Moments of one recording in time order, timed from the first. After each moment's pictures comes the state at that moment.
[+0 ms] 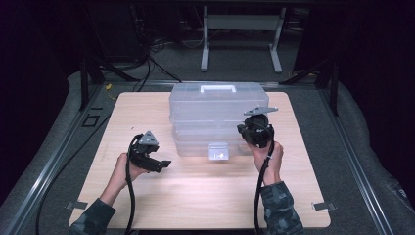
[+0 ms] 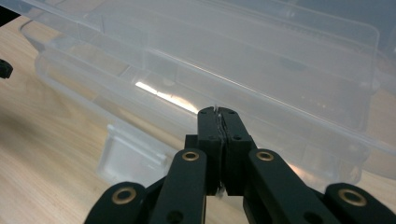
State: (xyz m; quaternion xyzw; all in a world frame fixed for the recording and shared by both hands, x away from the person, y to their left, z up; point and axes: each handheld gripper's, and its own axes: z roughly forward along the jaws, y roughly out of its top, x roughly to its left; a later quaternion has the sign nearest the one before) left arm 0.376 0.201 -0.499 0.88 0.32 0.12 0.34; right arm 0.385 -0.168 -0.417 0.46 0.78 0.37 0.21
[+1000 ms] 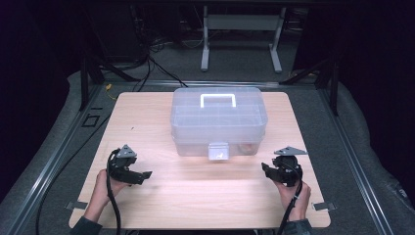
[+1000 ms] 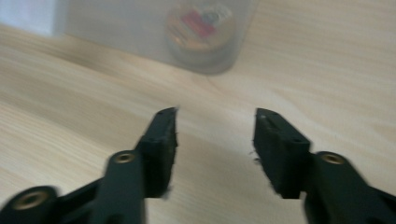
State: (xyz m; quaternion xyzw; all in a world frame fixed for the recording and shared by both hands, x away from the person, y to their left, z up) left arm 0.343 0.261 -0.529 0.85 0.40 0.14 0.32; right arm 0.313 -0.251 -0.505 0.53 0.76 0.32 0.21
